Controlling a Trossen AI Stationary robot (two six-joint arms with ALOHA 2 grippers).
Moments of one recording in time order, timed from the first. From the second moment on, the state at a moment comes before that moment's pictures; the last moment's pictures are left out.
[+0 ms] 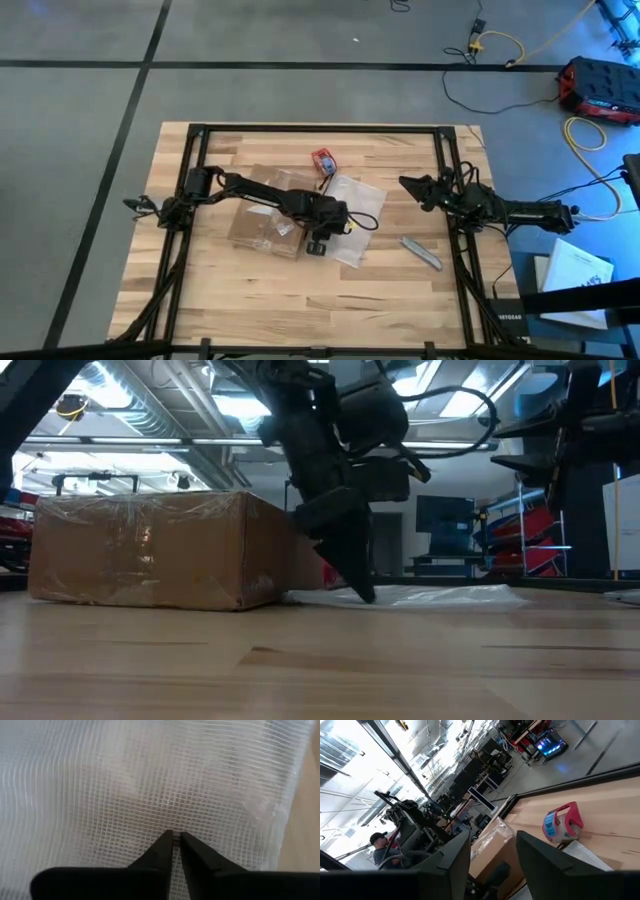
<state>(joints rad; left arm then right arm) -0.03 2.15 1.55 -0.58 0.00 0.18 -0.03 0.03 0.01 0.13 0.35 0.83</state>
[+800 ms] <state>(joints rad) -0.22 2.14 1.59 -0.61 -0.14 0.22 -0.03 0.03 0.01 0.09 0.35 0.81</state>
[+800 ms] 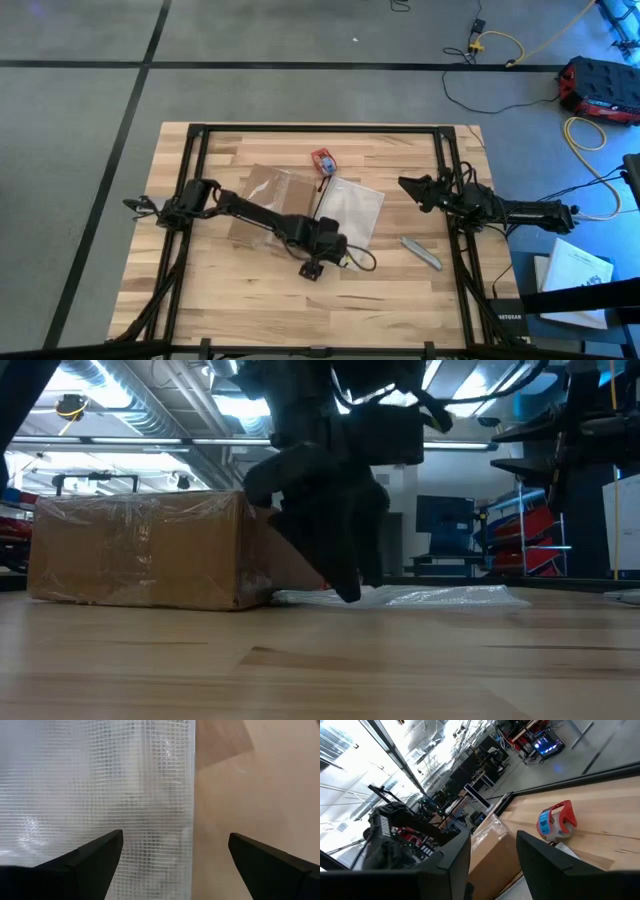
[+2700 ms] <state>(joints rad) -0.17 2.20 1.54 -0.41 -0.32 0.25 -0.03 0.04 0.03 0.05 0.25 0.72</state>
